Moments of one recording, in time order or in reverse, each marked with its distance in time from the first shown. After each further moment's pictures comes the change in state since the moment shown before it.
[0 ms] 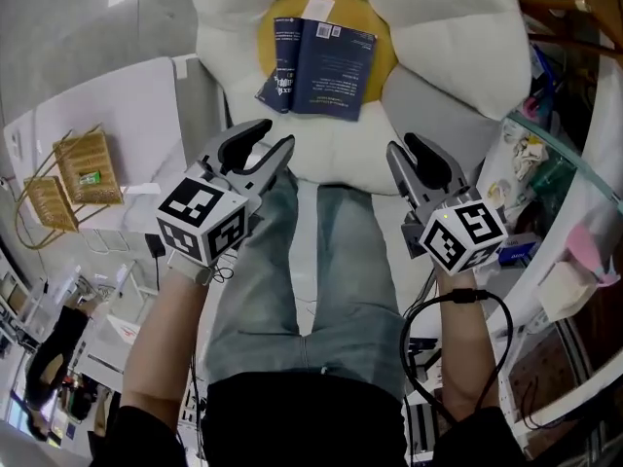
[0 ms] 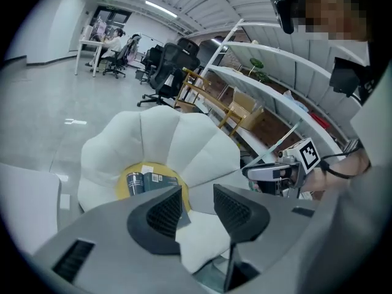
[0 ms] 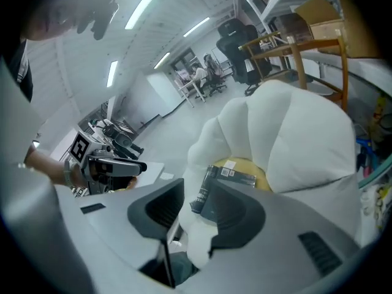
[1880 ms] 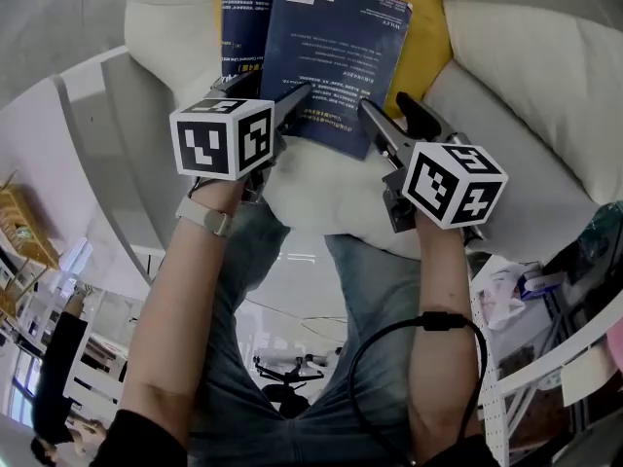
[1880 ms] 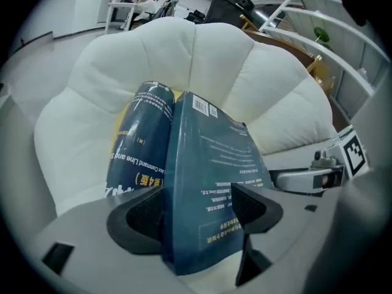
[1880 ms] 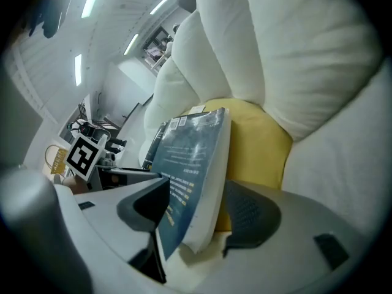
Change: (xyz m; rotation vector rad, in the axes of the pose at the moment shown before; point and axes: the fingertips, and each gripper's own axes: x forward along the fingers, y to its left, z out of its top) left arm 0.271 0.181 -0.174 -0.225 0.216 0.191; right arm 0.223 -0.173 -0.171 0.206 0.184 -0.065
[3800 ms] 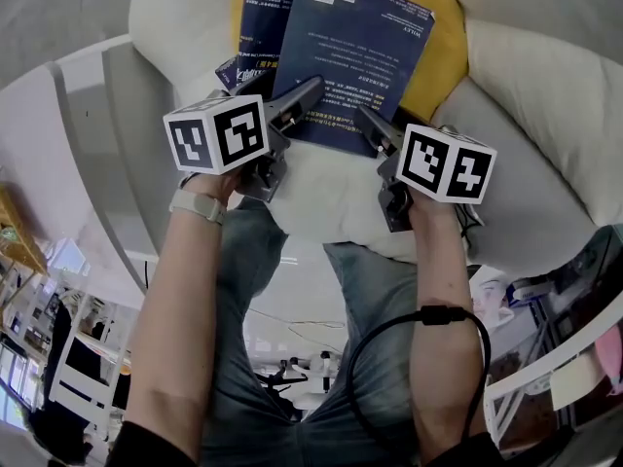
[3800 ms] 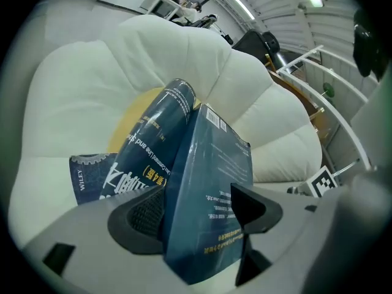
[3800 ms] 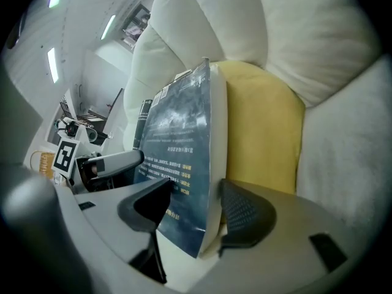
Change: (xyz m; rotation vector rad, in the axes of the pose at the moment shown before) left arm 0.016 -0.002 0.004 -0.280 -0.162 -0.216; right arm 0.034 -0.019 -0.033 0.096 0.199 -0.071
